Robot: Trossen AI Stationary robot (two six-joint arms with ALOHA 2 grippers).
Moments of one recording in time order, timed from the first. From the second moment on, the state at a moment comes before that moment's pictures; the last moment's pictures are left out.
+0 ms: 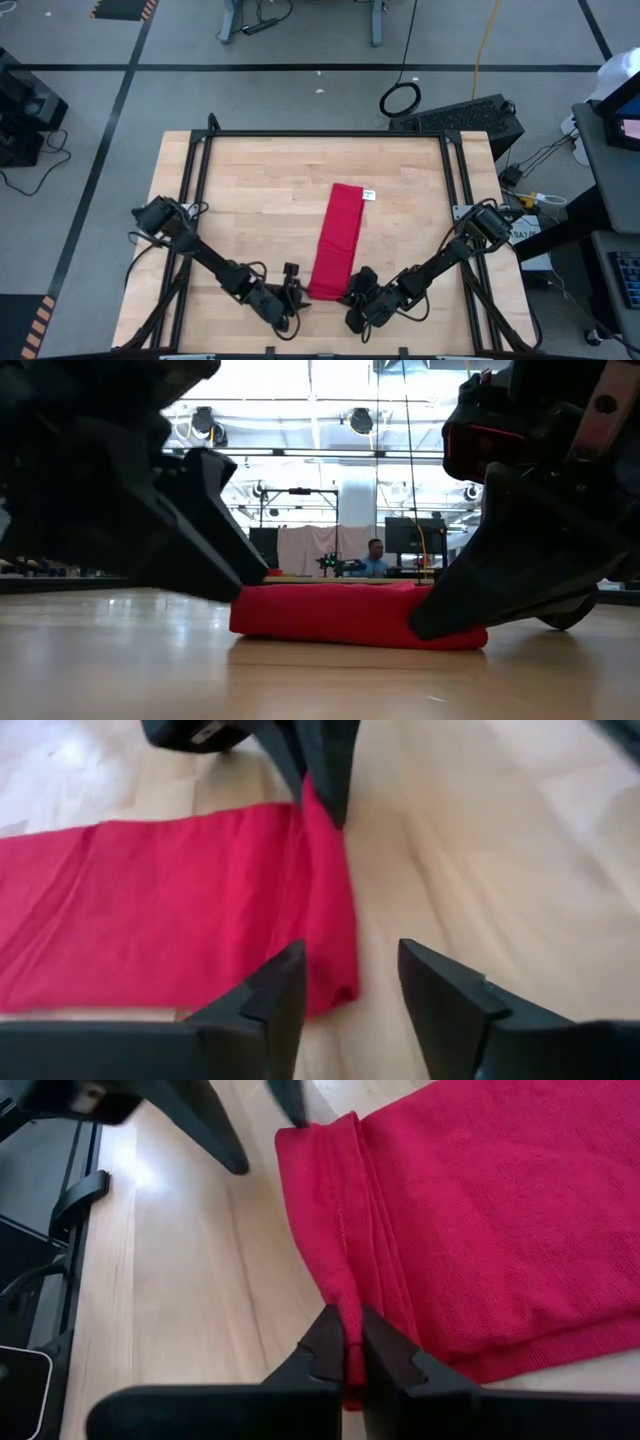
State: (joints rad) left arm -0.64 1.93 0.91 0.31 -0.46 -0.15; right arm 0.65 2.01 0.93 0.29 0.49 1.04
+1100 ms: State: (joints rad) left arm -0.38 1.94 0.91 0.28 0.11 -0.45; right arm 0.70 2.01 0.93 0.32 0.61 0.74
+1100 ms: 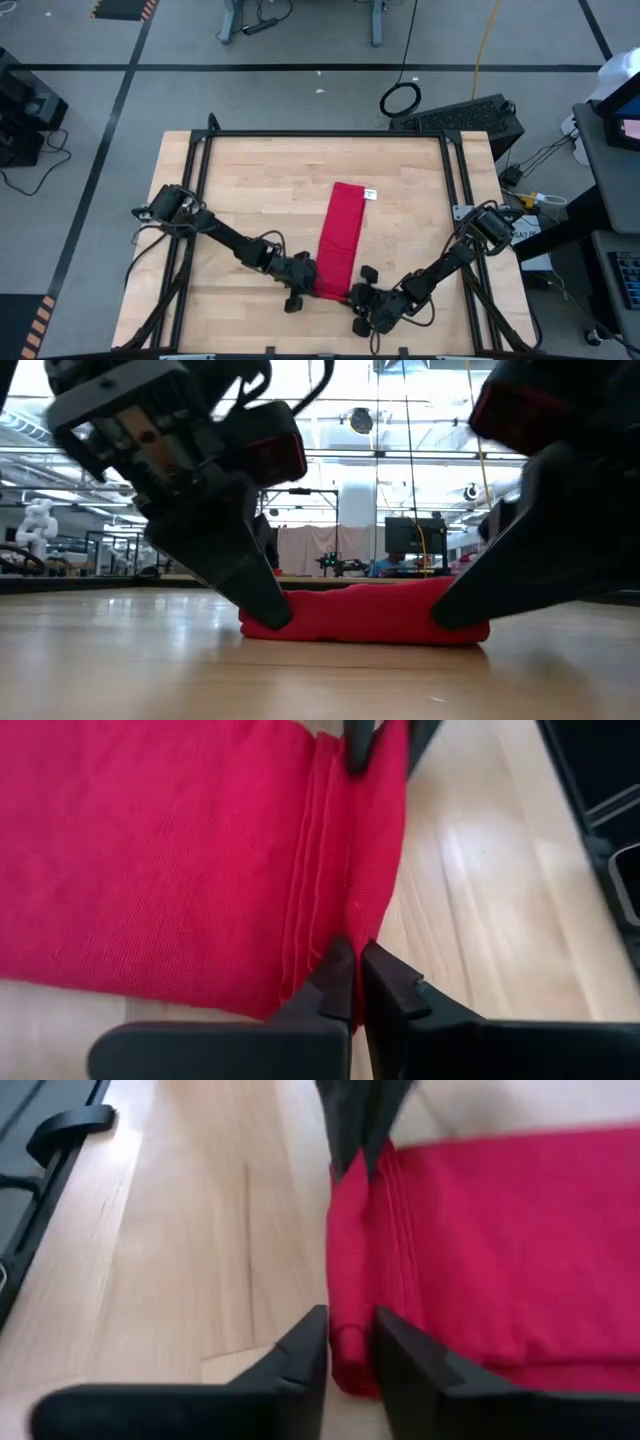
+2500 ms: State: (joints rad) left arm -0.30 1.94 0.91 0.27 0.24 -0.57; right arm 0.70 2.06 1.00 0.20 0.71 0.54
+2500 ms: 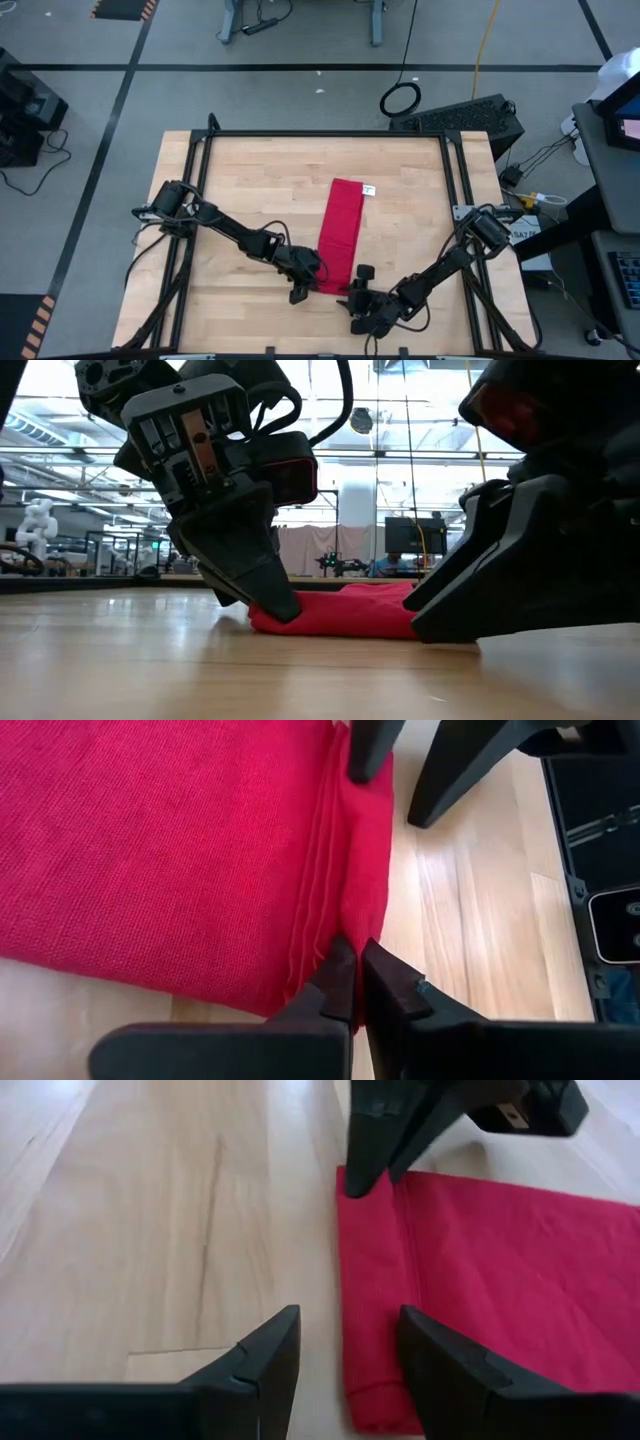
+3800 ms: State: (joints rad) left arm -0.59 1.87 0.91 0.22 -0.37 0.12; right arm 0.68 2.05 1.00 0.16 0.59 1.07
